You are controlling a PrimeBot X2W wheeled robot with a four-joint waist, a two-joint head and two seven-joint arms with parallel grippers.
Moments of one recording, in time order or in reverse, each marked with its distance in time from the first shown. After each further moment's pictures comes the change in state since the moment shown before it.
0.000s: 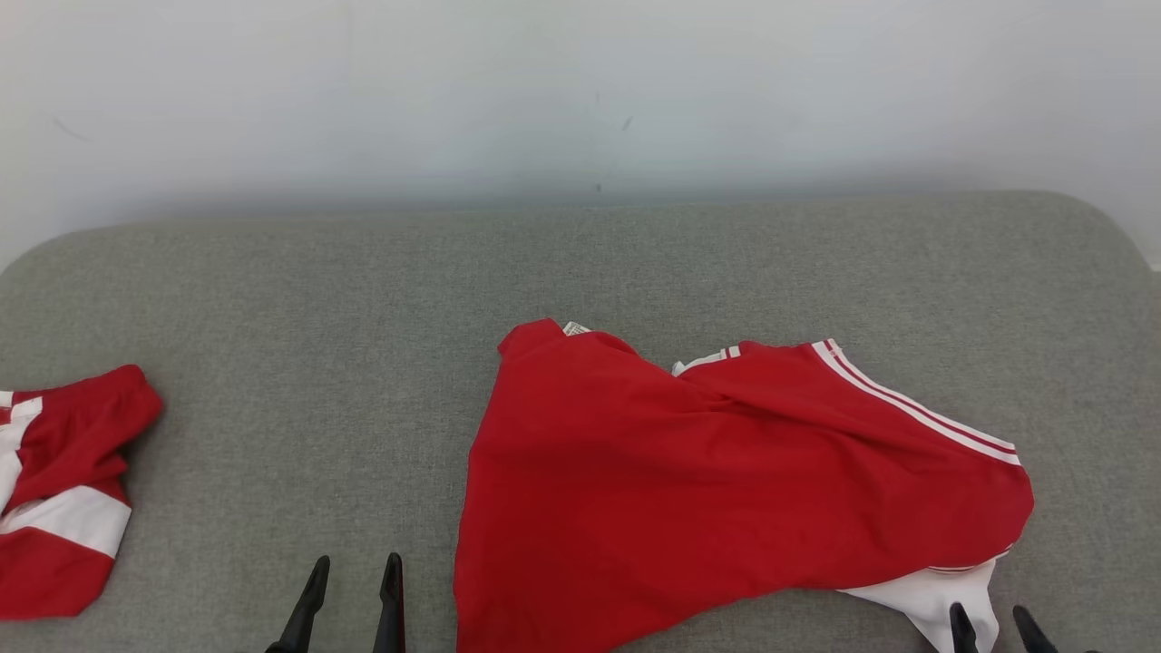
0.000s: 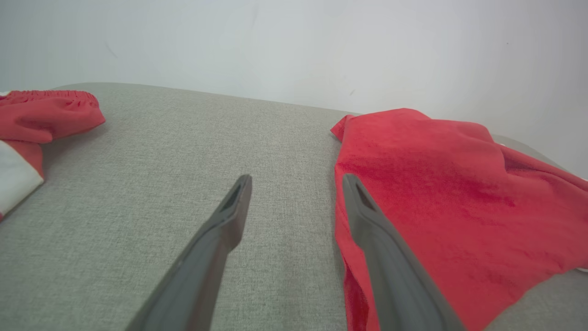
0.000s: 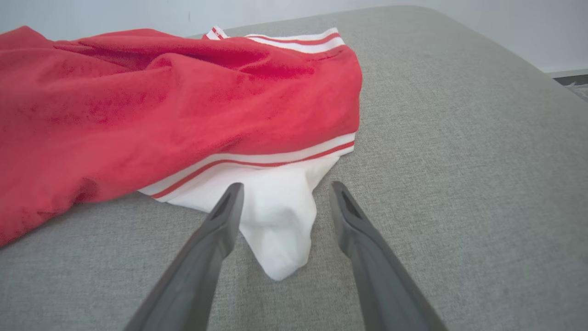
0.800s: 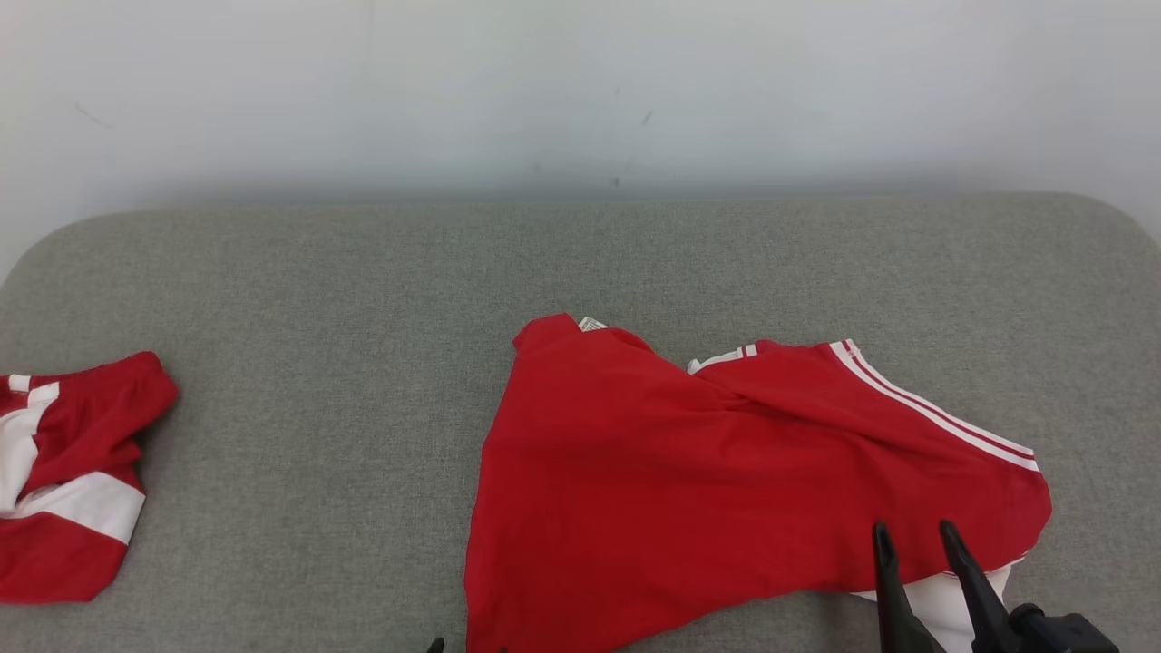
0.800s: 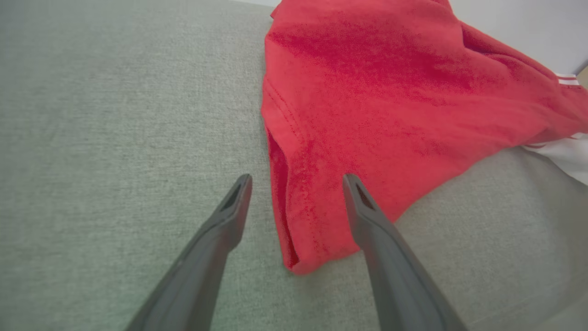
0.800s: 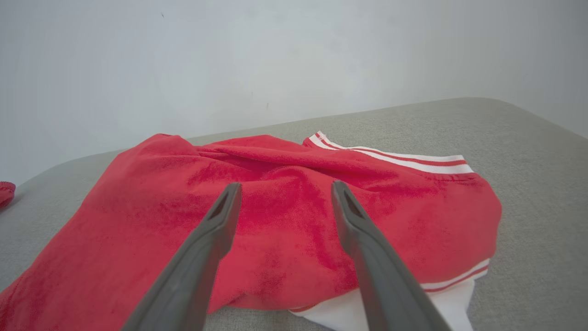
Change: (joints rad) left arm -0.004 -0.001 -0.194 0.192 0.008 -0.020 0.000; right arm -0.042 0.113 0.076 -0.191 -0.076 0.000 -0.109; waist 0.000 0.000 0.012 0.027
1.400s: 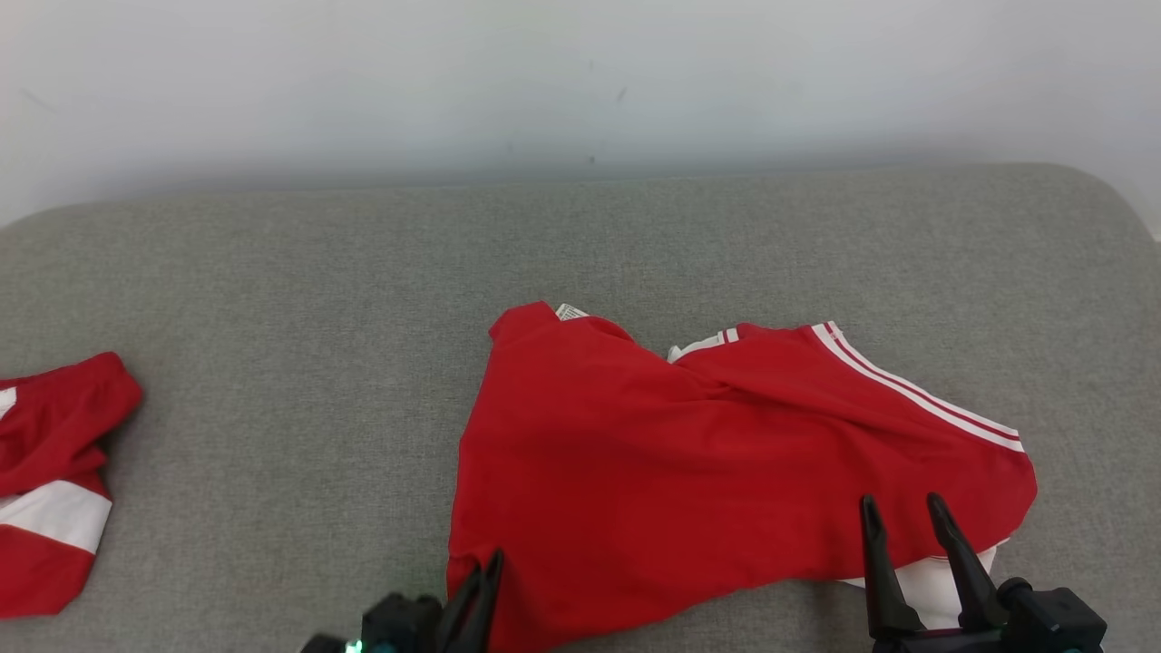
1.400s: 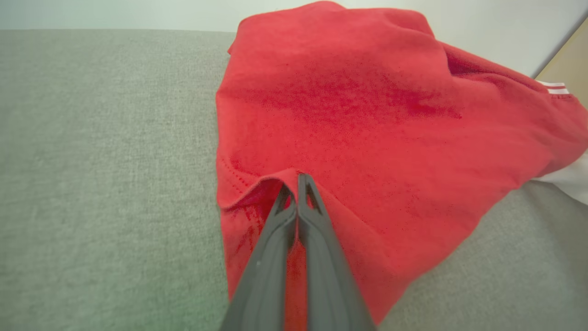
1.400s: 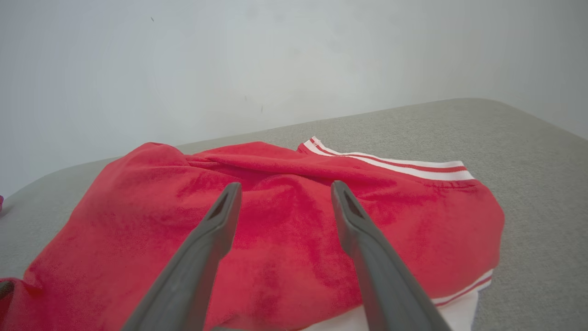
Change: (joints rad) left arm -0.219 0.000 -0.065 0.137 -0.018 -0.005 0.000; right arm -0.057 0.016 0.008 0.015 -0.004 0.000 -0.001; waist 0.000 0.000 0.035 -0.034
